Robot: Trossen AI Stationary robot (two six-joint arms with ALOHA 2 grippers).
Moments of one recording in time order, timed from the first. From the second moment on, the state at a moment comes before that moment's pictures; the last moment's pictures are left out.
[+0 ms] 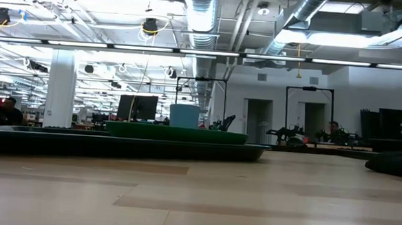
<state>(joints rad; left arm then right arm) 0.24 1.04 1.71 -0.87 -0.42 -0.10 0.43 0.22 0.76 -0.21 0.68 0.11</state>
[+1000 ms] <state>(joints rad) 0.24 0.27 0.50 -0.04 -0.43 -0.48 0.38 0.22 0.35 0.45 0.58 0.08</state>
